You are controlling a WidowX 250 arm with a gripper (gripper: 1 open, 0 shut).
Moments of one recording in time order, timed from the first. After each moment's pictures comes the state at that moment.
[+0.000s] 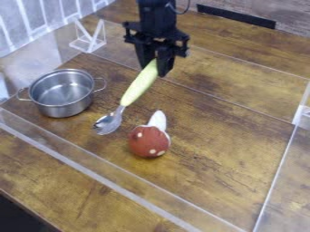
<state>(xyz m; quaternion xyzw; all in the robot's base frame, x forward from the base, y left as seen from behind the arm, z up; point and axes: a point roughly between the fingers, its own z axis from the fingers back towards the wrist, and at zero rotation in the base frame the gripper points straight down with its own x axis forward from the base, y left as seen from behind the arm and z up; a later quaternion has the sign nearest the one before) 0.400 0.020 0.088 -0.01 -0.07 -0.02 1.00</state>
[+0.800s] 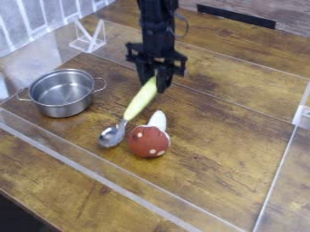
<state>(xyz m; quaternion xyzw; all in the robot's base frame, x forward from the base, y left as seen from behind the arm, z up) 0.412 0.020 0.041 -0.01 -0.02 -0.01 1.00</state>
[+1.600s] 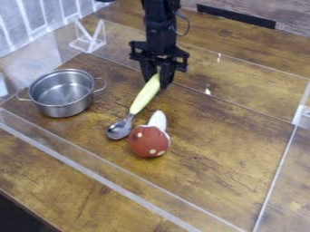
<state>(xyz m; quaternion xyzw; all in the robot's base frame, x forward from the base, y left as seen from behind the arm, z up) 0.431 0.030 0.042 0.00 -0.02 0.03 1.00</state>
